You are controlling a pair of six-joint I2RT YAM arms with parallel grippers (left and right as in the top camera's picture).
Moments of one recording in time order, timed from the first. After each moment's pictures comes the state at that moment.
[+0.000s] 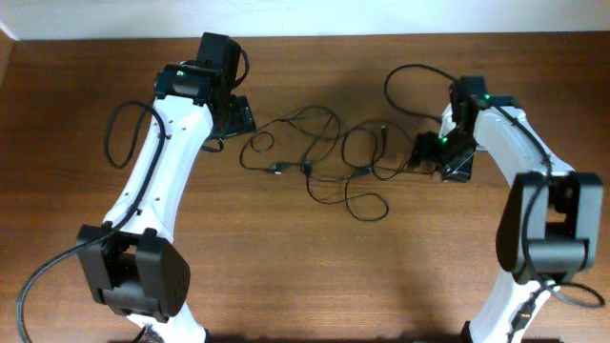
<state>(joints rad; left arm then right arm) -0.19 1.85 1.76 -1.21 -0.26 -0.49 0.00 2.03 1.46 -0.97 -0.23 0.28</state>
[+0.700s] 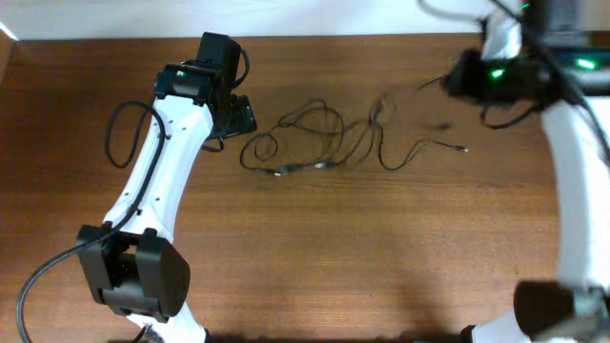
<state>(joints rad) -0.19 1.85 1.76 -1.21 -0.24 -0.49 0.00 1.71 2.03 -1.21 -0.42 0.25</state>
